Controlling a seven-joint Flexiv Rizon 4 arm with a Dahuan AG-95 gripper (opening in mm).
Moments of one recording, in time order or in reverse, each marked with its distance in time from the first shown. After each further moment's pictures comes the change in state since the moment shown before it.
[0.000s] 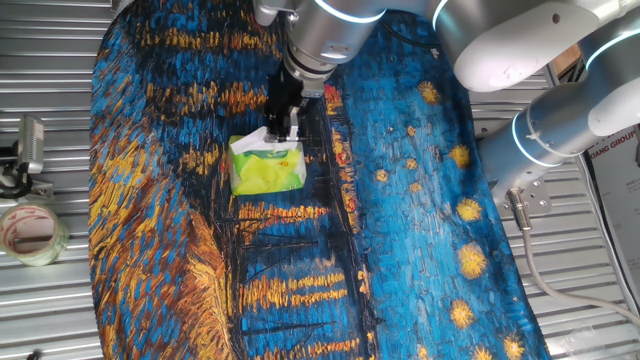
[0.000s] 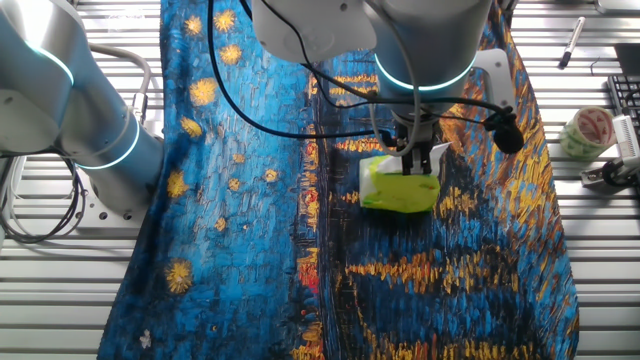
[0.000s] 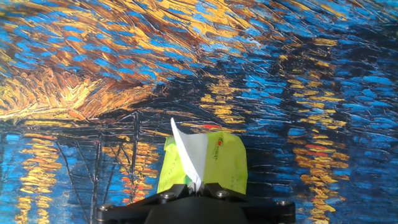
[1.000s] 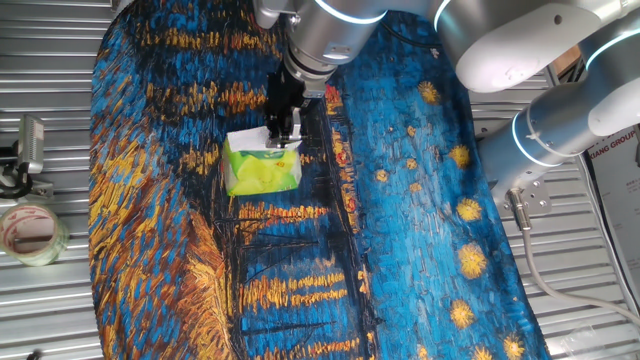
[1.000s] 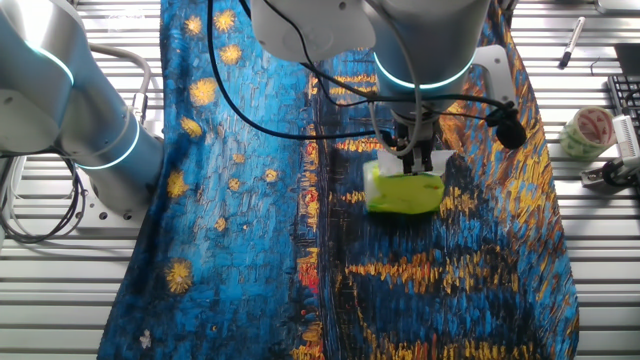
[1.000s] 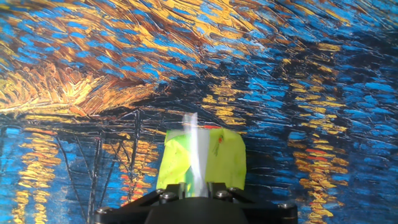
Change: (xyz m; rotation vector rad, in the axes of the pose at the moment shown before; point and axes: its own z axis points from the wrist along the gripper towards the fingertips) arm 0.000 0.000 0.000 0.006 -0.002 -0.042
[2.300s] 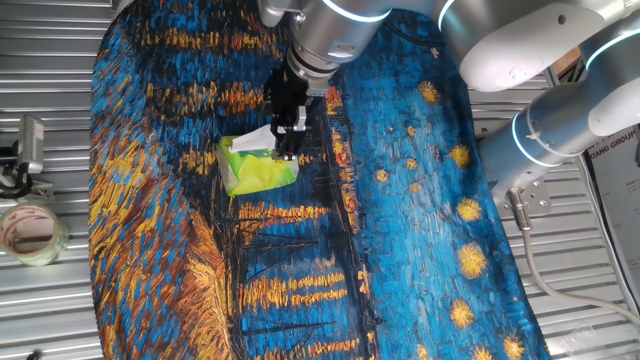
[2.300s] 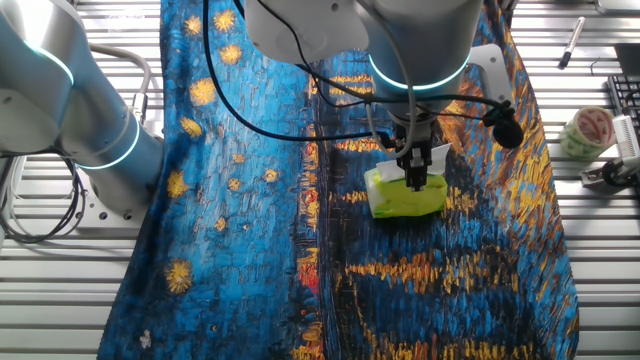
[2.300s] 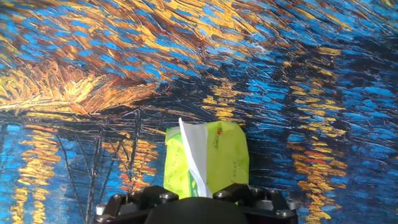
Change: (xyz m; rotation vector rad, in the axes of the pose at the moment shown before) arm 0.001 -0.001 -0.002 -0.001 -0.011 -0.014
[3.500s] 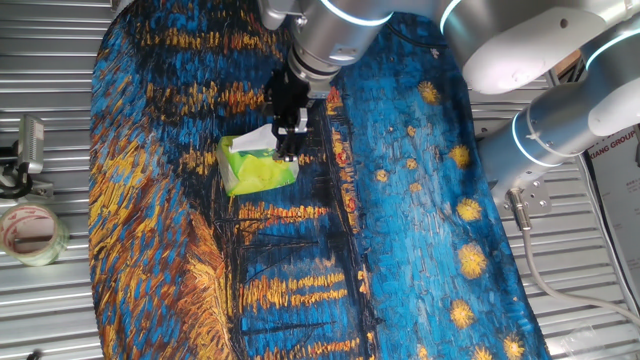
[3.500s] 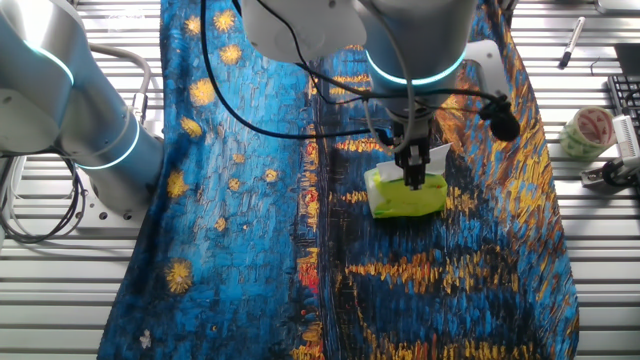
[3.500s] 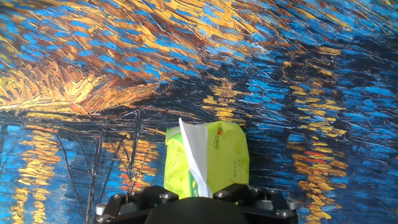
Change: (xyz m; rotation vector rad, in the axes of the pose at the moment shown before) arm 0.005 0.003 0.001 0.027 -0.008 -0.009
